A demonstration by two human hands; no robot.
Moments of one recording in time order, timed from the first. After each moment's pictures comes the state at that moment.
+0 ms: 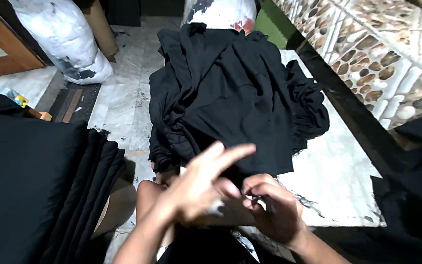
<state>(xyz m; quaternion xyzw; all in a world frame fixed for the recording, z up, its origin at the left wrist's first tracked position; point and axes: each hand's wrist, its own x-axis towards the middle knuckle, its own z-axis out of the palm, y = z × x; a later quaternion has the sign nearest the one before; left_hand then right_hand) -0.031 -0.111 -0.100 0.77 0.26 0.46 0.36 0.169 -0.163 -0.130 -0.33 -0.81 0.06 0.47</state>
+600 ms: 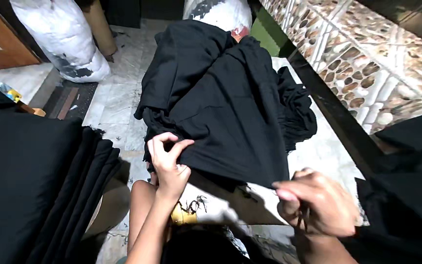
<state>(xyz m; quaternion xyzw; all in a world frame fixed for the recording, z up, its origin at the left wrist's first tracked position) -0.010 -0.102 -0.171 0.64 0.41 0.64 0.09 0.203 -0.166 -0.099 -0.37 -0.78 -0.18 0.46</state>
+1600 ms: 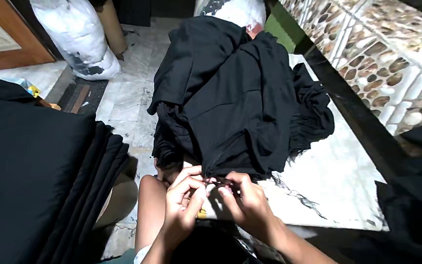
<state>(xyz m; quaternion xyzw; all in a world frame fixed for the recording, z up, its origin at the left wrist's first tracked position) -0.031 -0.177 -0.165 0.57 0.26 0.64 0.44 0.139 -0.179 -0.151 -0.44 -0.80 0.06 0.41</state>
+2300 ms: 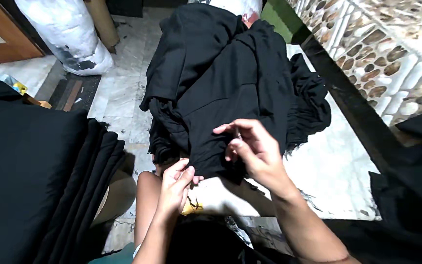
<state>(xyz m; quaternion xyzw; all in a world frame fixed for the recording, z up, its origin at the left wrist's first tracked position) -0.027 -0.160 -0.173 0.35 0.29 0.60 0.66 0.160 -0.114 -0.117 -0.37 -0.73 0.32 0.47</state>
